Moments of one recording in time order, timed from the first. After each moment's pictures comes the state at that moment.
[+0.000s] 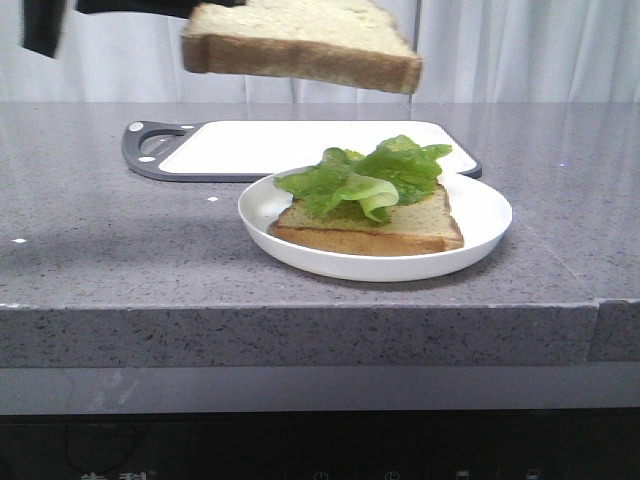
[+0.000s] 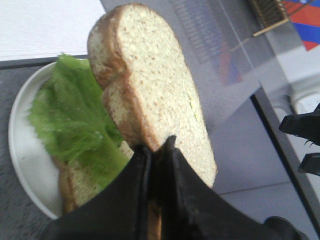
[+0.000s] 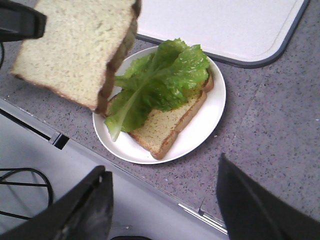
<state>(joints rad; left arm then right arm) -0.25 1.46 -1.05 -1.35 0.98 0.82 -0.09 0.86 -0.86 0.79 0.99 -0.64</state>
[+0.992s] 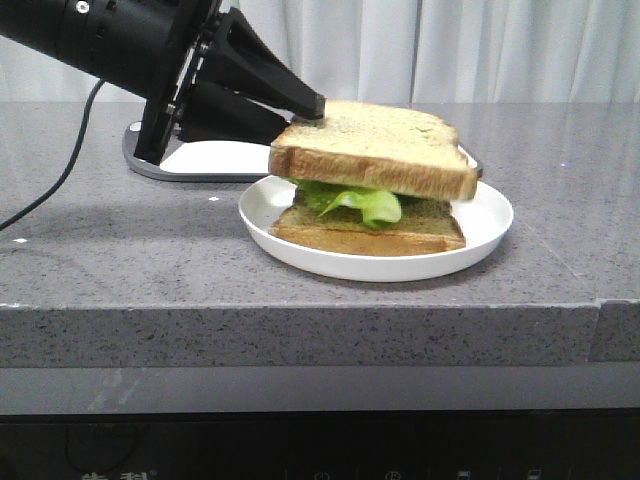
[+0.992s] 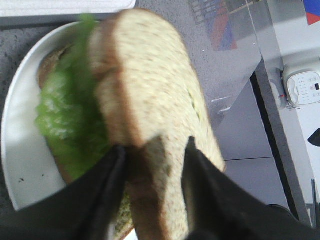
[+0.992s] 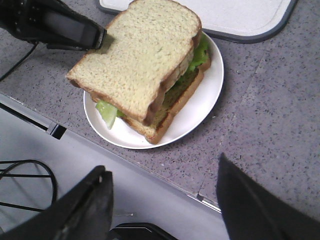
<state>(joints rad) -0.30 1.76 -1.17 -1.38 1.04 0.84 -0.09 0.86 -0.80 0.78 0.98 -0.63</state>
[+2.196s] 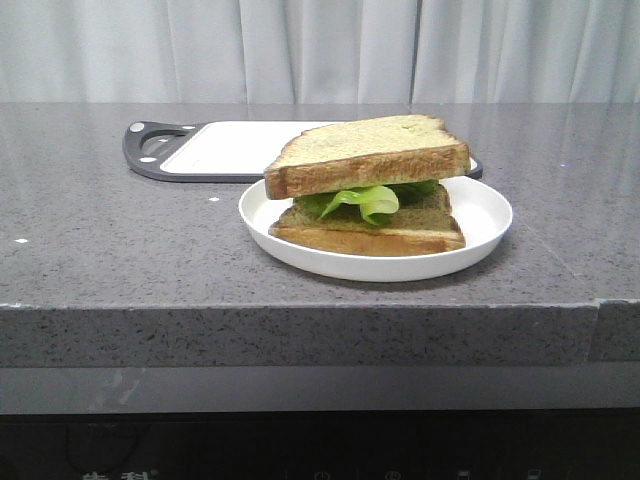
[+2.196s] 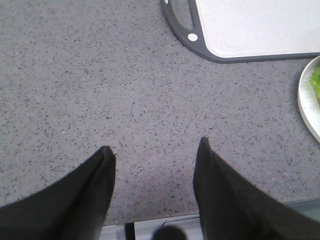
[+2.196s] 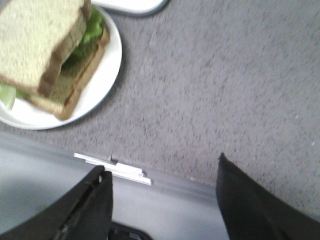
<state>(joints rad) -0.29 0.80 -0.95 0.11 0.93 -0.19 0.10 0.78 -0.93 0.17 1.00 -0.11</state>
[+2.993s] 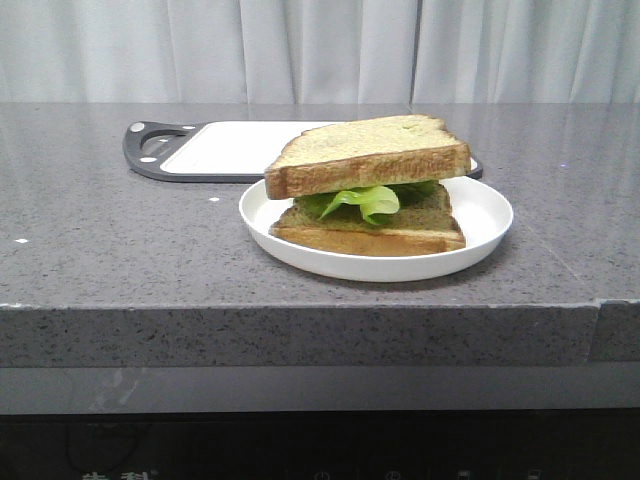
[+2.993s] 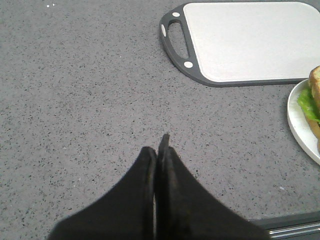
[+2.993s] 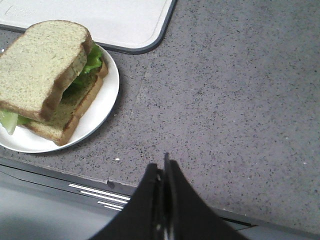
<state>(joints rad) -0.29 0.66 -0.82 0.12 0.80 -0.20 0.10 0.69 -0.86 0.17 0.90 -0.10</state>
